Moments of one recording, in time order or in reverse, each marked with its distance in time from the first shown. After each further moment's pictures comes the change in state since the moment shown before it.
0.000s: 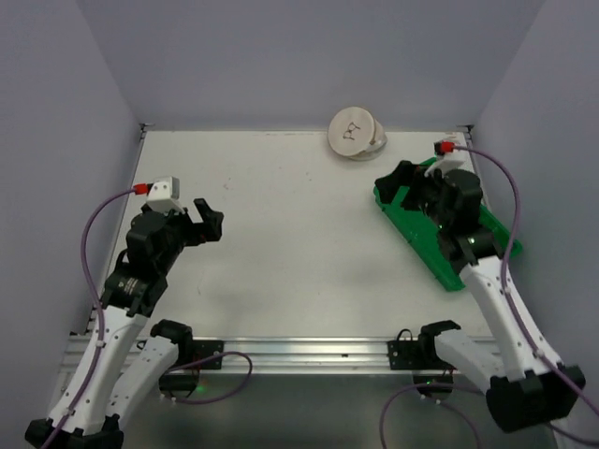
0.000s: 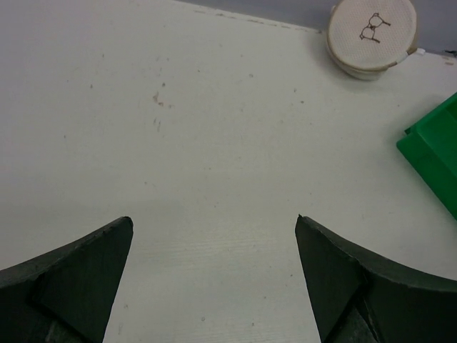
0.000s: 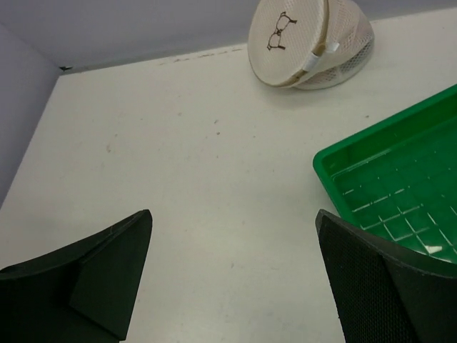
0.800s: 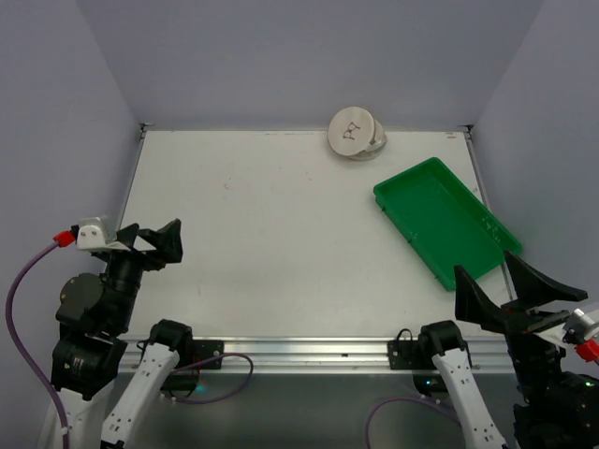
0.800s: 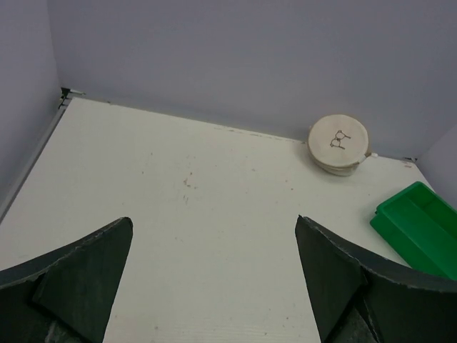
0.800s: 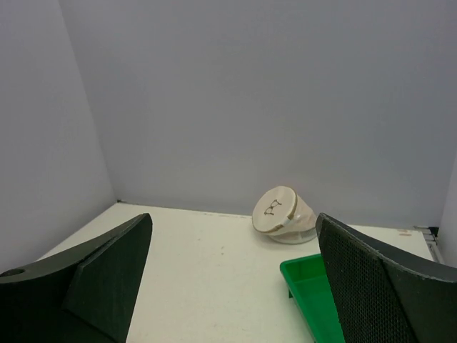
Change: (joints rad) left arm 0.000 -0.303 0.198 -0.177 -0.132 0.049; right arm 0.000 -0.793 0.184 -0.311 0.040 -0.219
